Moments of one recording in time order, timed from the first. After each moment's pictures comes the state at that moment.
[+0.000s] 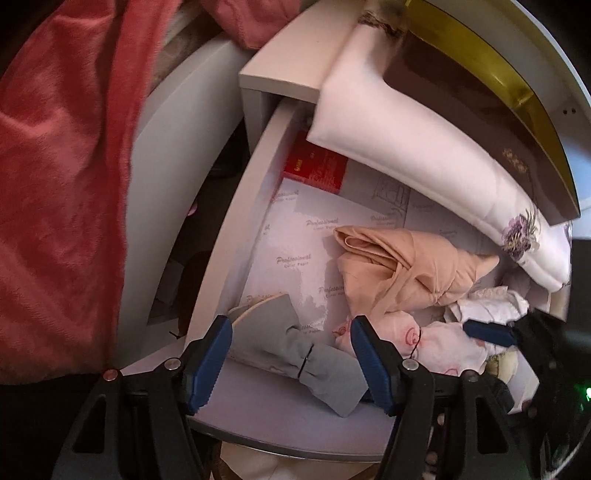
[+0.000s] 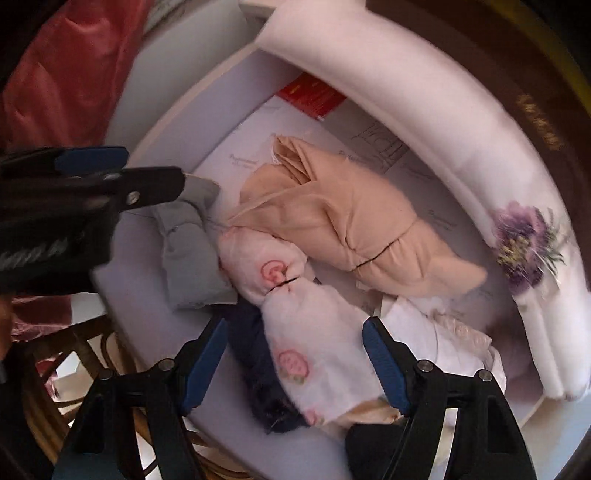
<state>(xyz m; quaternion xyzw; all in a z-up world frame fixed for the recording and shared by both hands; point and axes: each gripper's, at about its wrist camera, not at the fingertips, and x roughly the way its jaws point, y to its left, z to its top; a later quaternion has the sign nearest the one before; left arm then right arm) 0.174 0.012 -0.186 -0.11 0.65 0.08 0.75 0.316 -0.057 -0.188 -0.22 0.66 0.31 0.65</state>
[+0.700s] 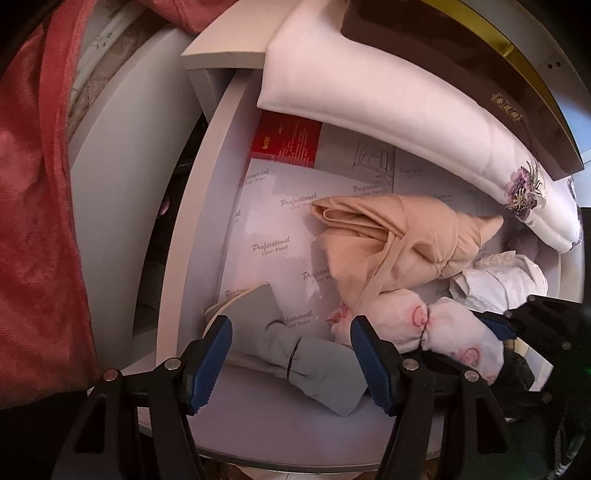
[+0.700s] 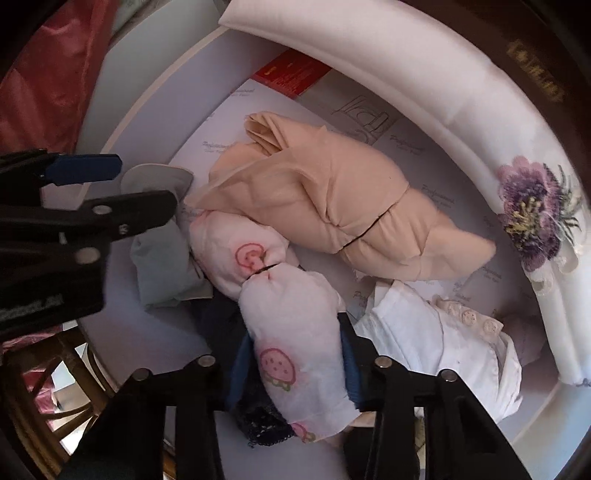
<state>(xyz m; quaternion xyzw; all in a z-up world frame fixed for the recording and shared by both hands) 0.177 -0.007 -0.210 -0.07 0.67 0.04 0.74 0.295 -0.081 -0.210 -0.20 0.67 0.28 0.66</state>
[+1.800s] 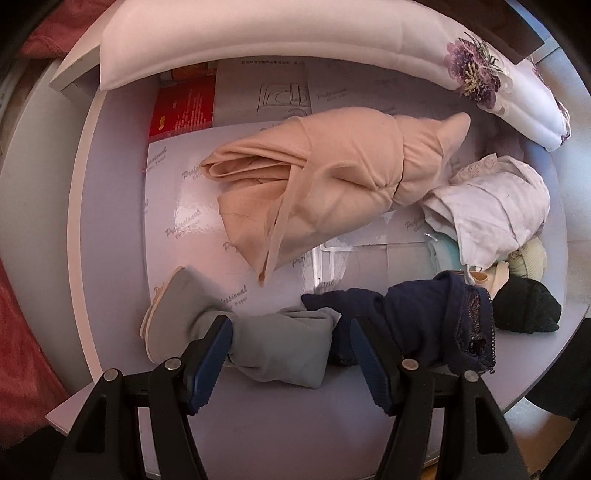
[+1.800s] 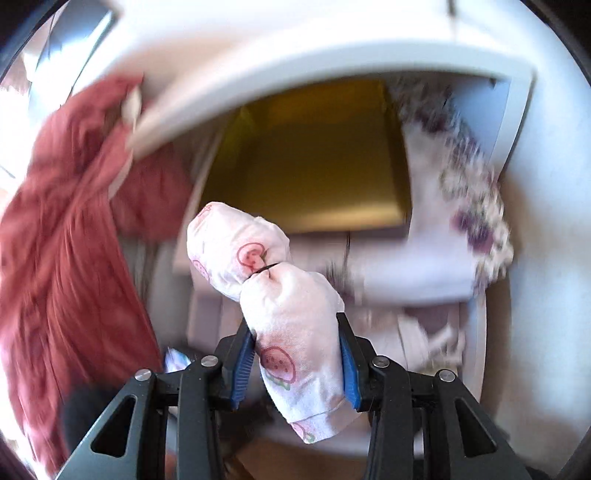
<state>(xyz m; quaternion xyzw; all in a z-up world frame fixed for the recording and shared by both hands) 0.170 -0.079 -0.261 0.02 0.71 -0.06 0.70 0.333 -0.212 -0.012 0.17 0.52 0.10 0.83</state>
